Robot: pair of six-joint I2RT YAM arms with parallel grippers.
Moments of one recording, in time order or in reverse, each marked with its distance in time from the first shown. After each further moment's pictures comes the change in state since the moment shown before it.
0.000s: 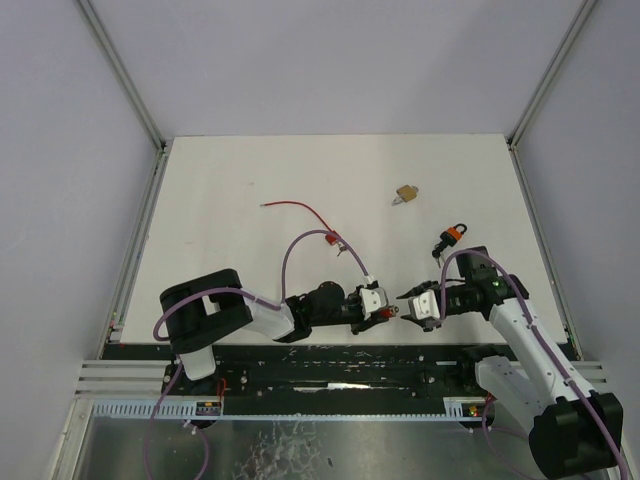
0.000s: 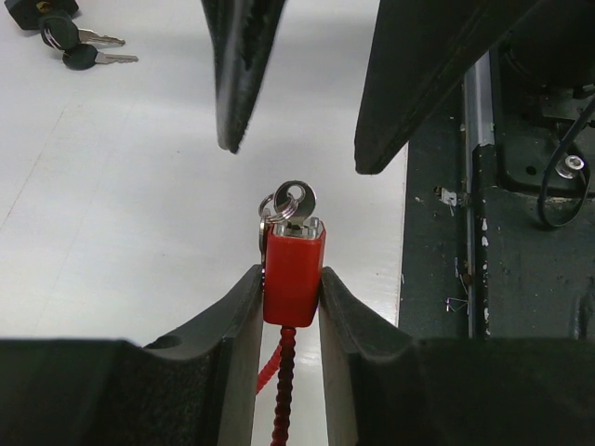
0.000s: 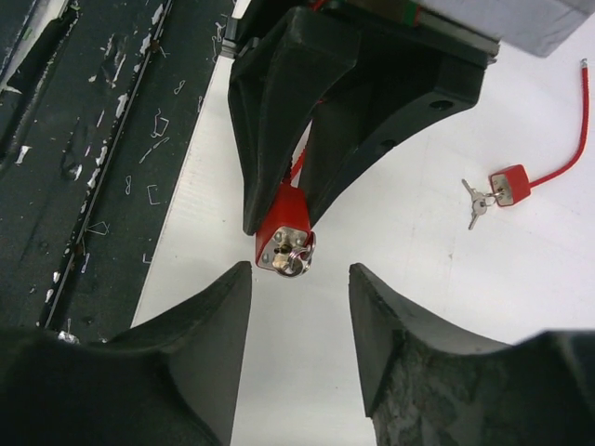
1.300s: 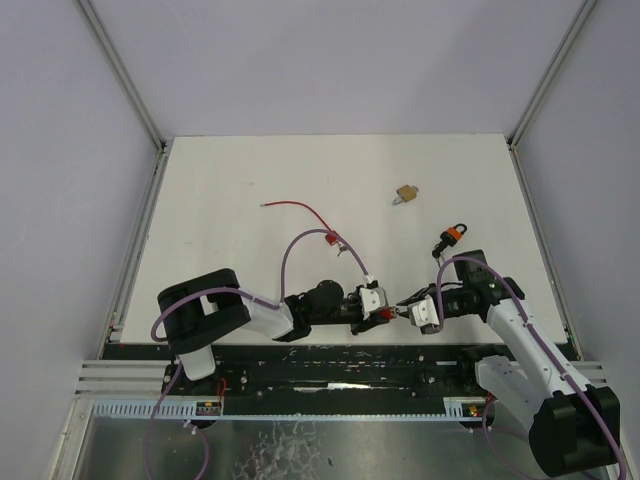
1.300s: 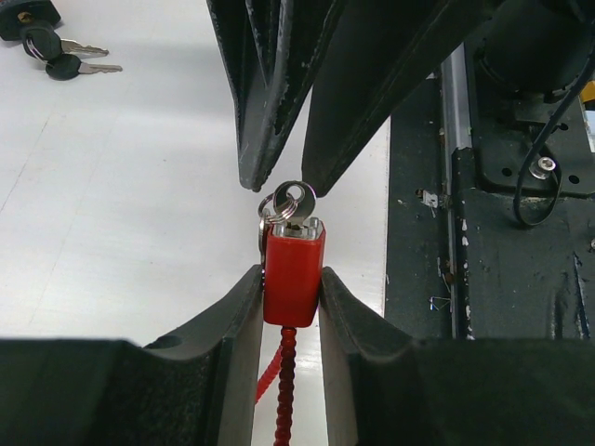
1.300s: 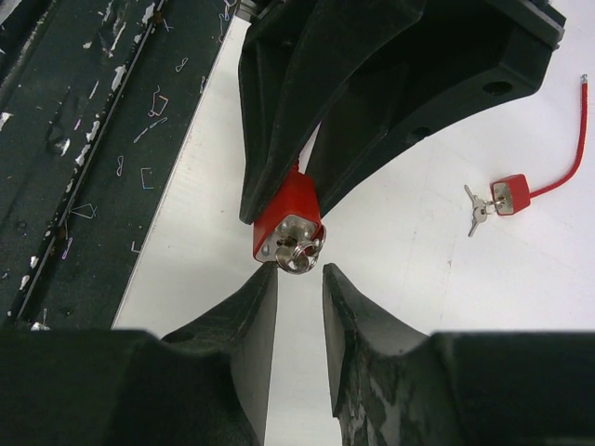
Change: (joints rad) left arm 0.011 -0.012 0.000 -0.002 0.048 -0.009; right arm 0.003 0.016 -0.063 0.055 0.008 -0.100
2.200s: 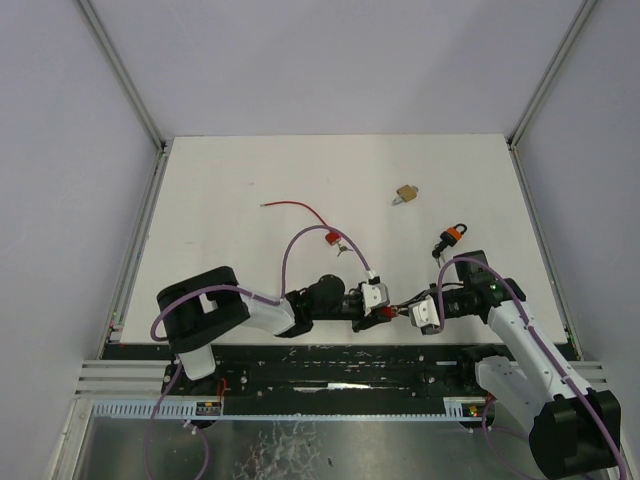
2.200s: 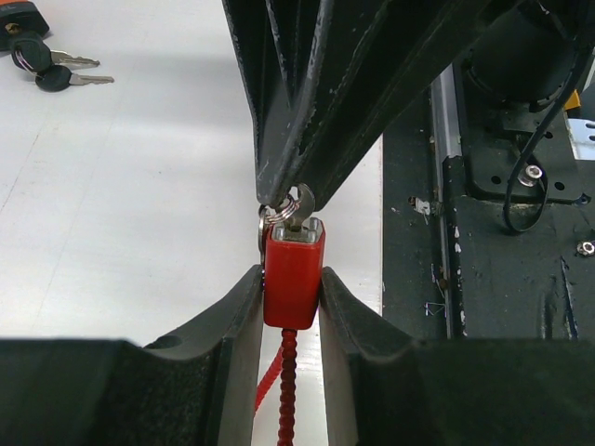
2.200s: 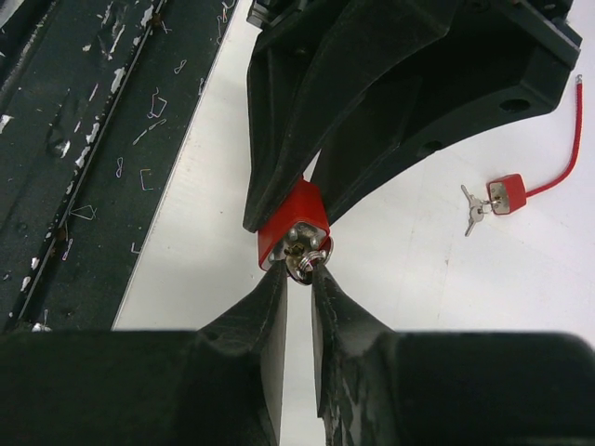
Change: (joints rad) left arm 0.024 0.000 0.031 -0.029 0.045 -0.011; right arm 0.000 -0.017 0.000 -0.003 -0.003 0.002
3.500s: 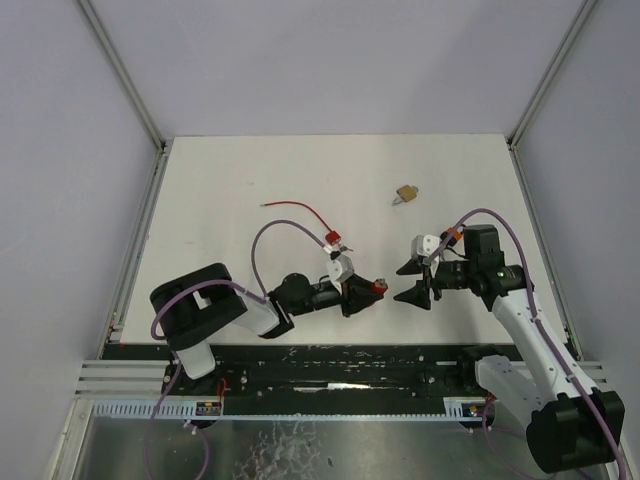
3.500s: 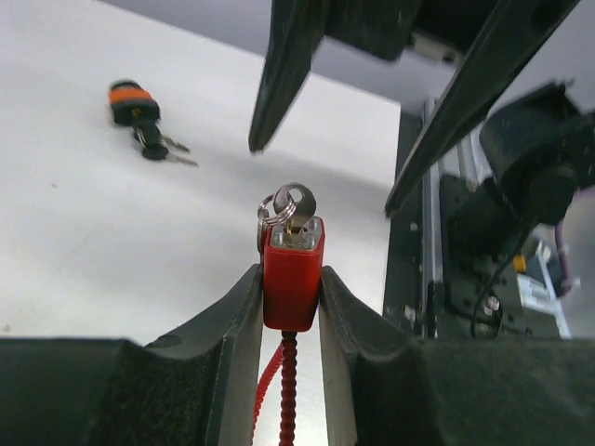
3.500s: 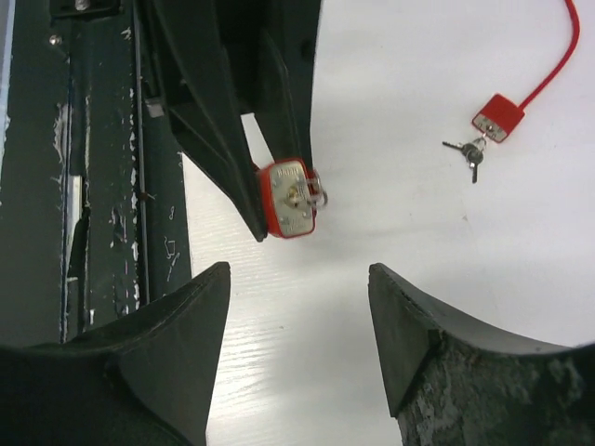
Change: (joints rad) left arm 0.102 -0.021 -0.158 0.437 -0.030 -0.290; right arm -0.032 0.016 0.155 0.200 -0.053 0.900
